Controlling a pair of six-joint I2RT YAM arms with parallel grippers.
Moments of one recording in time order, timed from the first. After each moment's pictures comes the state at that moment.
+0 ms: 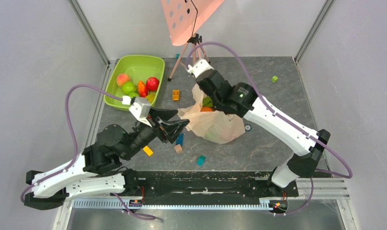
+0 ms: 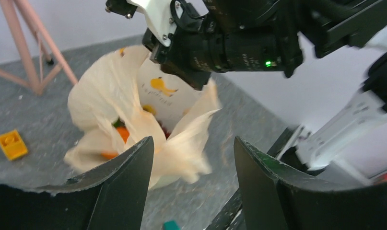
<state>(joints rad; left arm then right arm) -1.23 0.67 0.93 -0.17 -0.41 -0.26 0.94 1.57 1.72 -0.92 0.72 -0.13</state>
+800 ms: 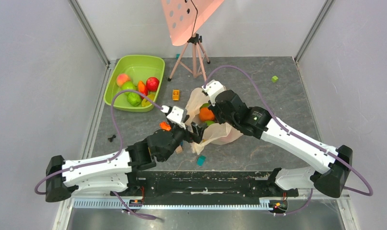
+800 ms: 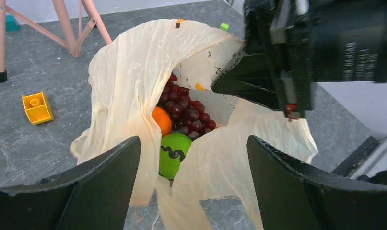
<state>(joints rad) -1.23 0.91 0.68 0.17 -0.63 -0.26 0.91 1.29 1.22 -0.59 0.36 0.01</state>
